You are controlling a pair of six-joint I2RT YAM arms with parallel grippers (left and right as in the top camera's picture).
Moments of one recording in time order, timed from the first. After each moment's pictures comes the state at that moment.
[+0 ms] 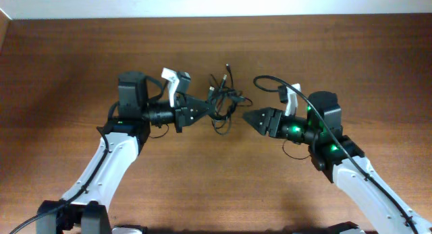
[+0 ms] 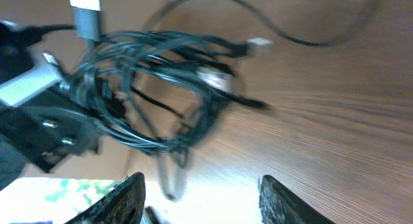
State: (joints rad) left arm -0.09 1.46 0.85 0.01 1.23 -0.04; right arm 0.27 1.28 0.67 0.11 -0.78 0.74
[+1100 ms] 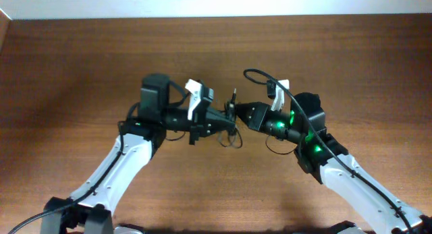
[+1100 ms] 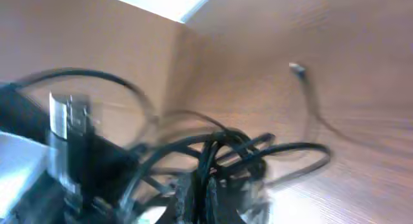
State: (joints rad) left arm -0.22 1.46 0.85 0.04 1.36 0.16; right arm 0.39 1.34 0.68 0.25 -0.60 0.94
